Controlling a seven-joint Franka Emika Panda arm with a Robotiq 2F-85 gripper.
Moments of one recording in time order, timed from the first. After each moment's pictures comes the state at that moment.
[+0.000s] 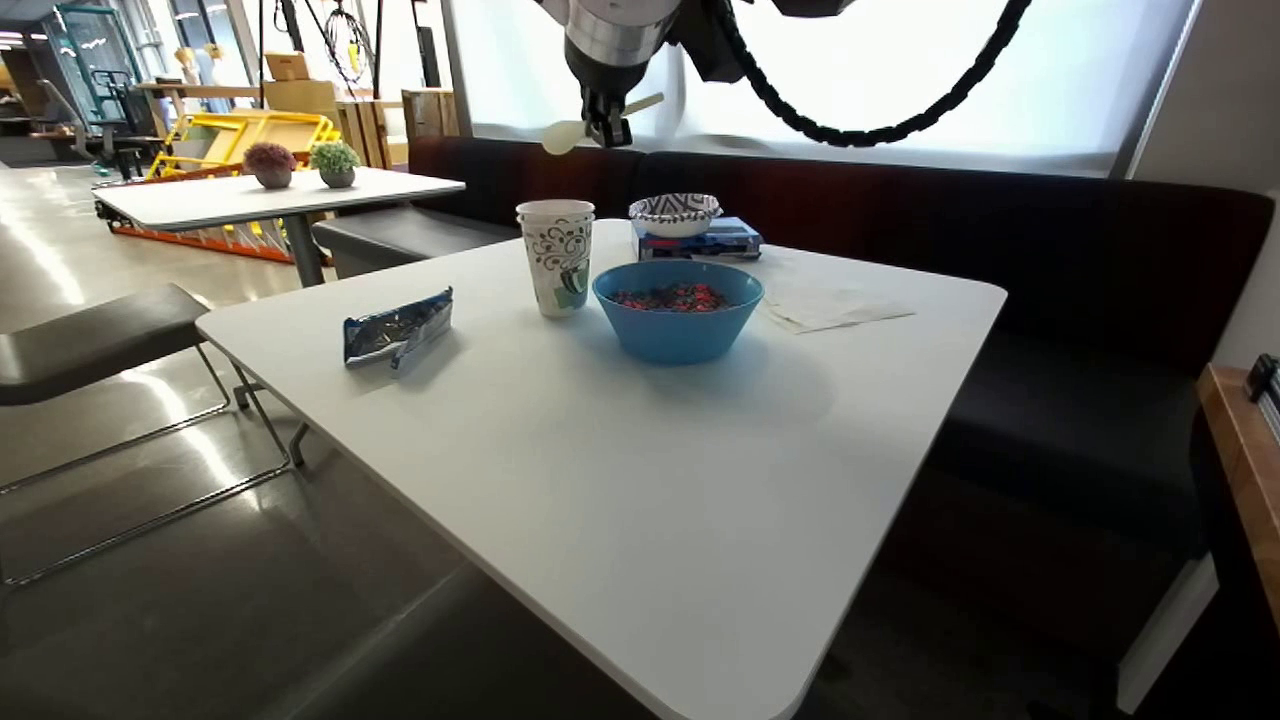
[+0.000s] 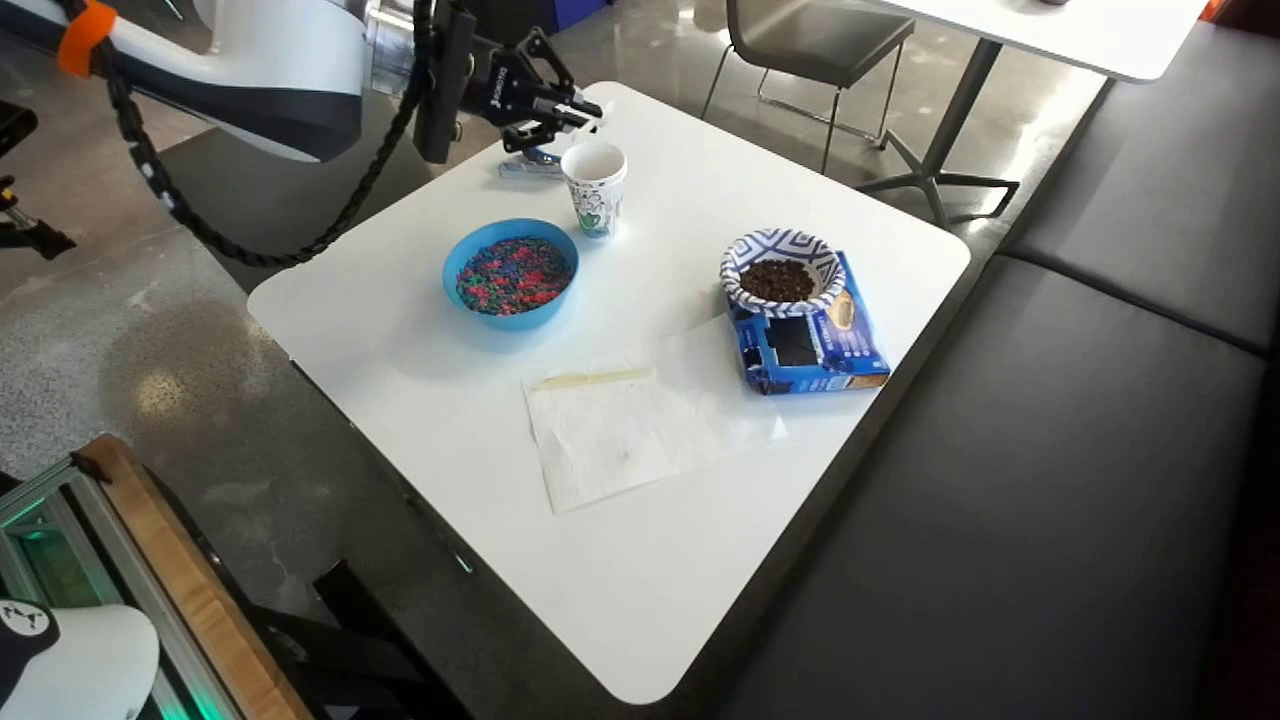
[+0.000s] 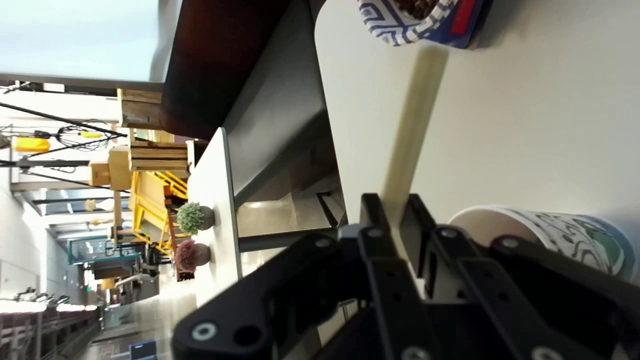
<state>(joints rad) 1.15 0.62 -1.10 -2.05 -1.39 2.82 0.55</state>
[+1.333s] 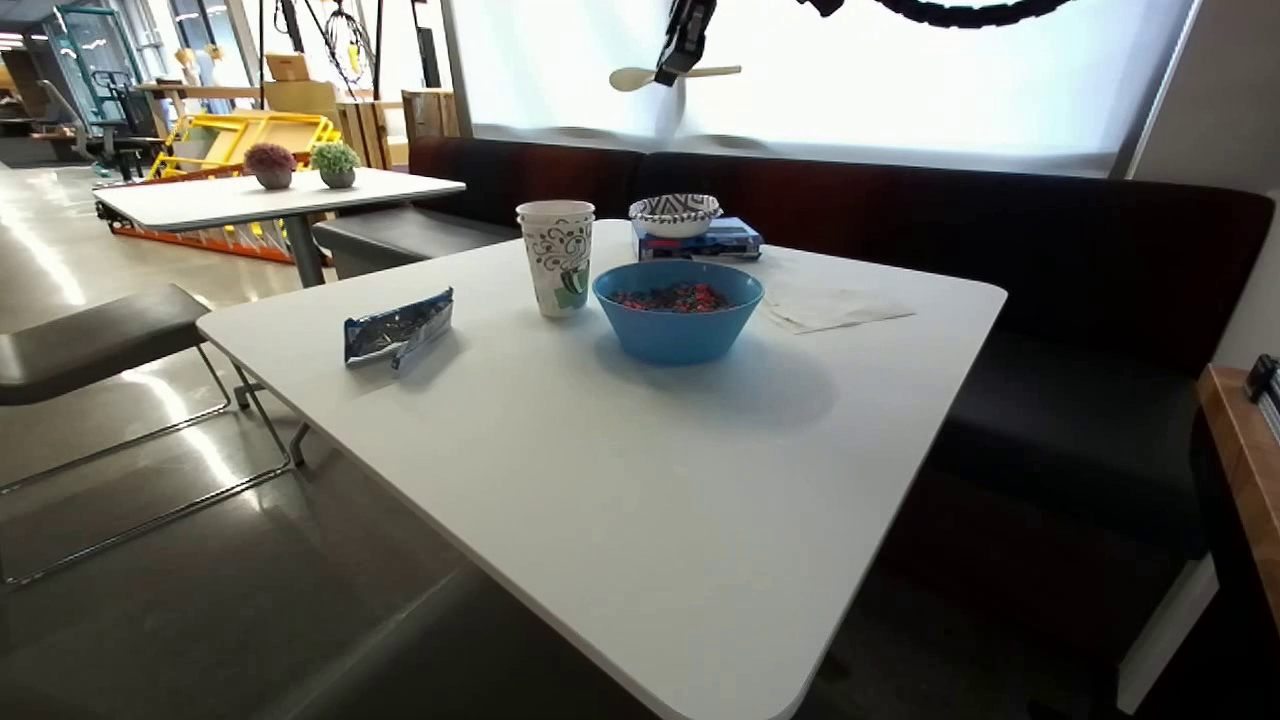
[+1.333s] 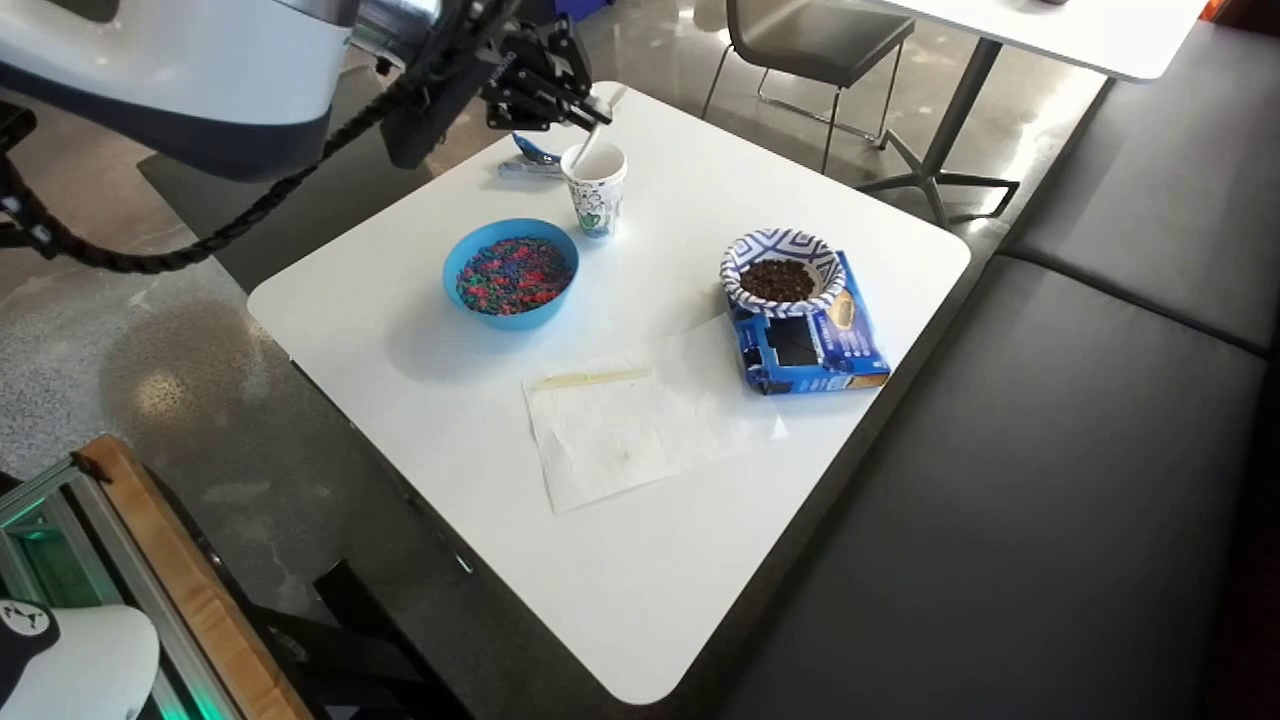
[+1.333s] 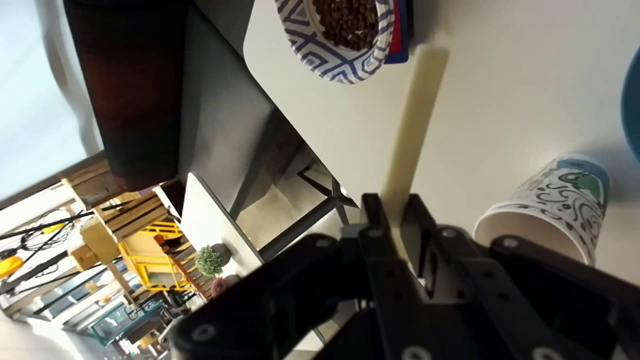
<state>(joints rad) 1.11 0.17 -1.24 -2.25 -1.38 2.98 0.57</state>
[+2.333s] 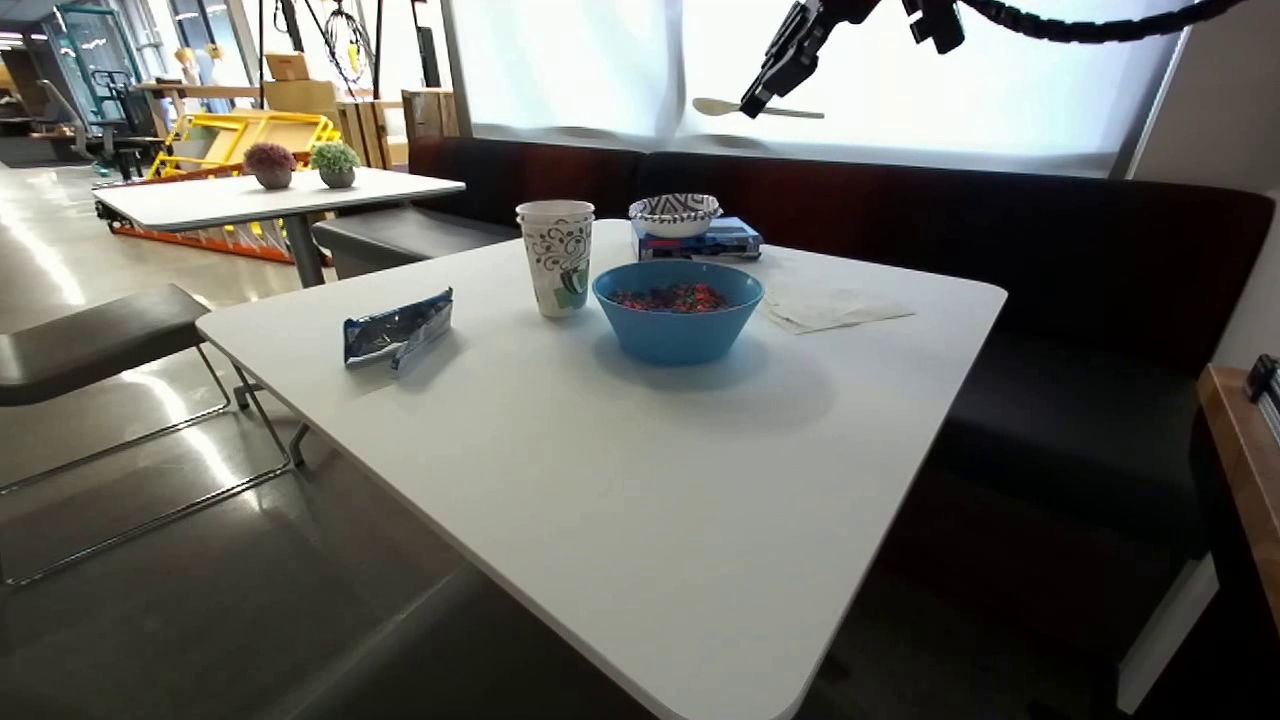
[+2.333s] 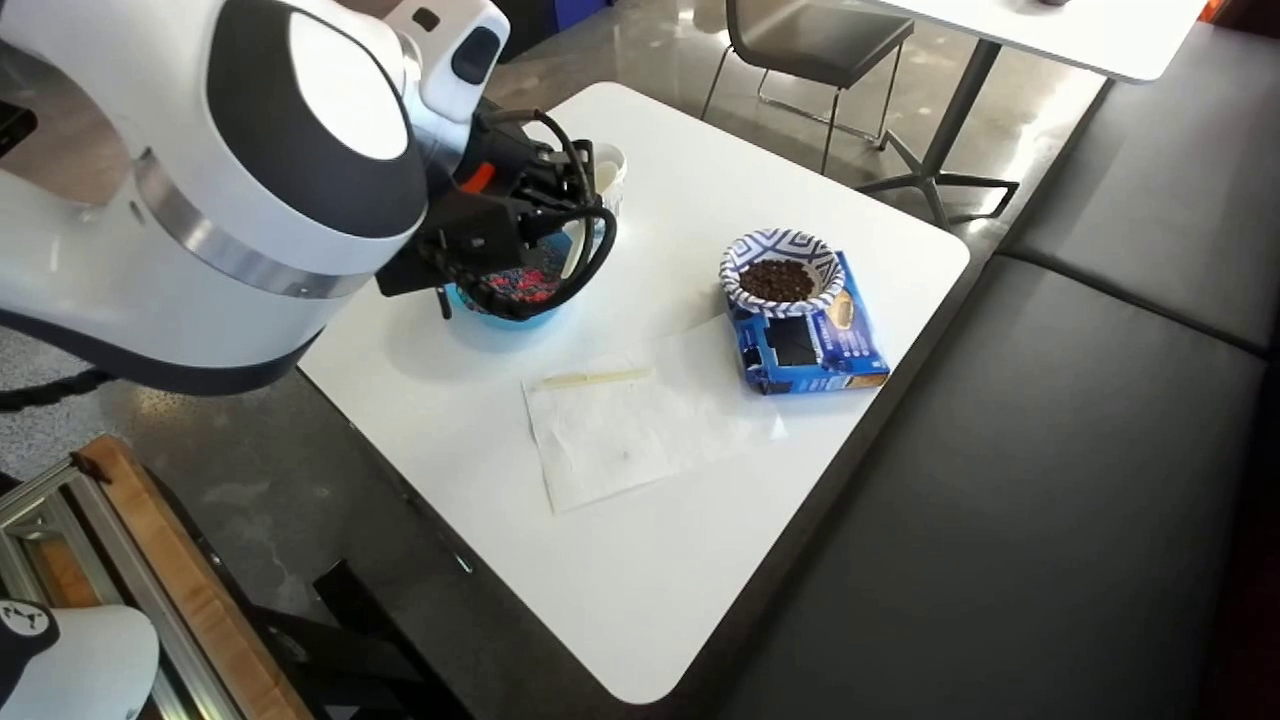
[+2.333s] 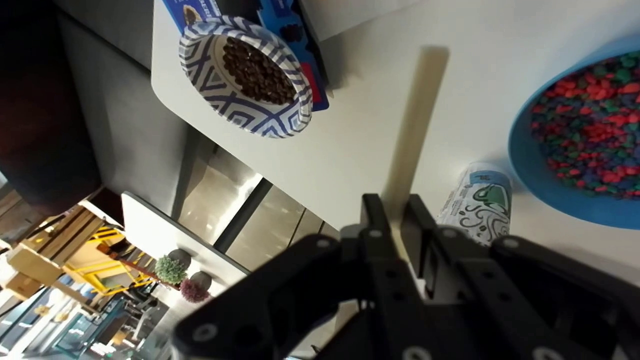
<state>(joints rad) 0.87 0.07 -1.29 -2.45 -1.35 3.41 0.43</state>
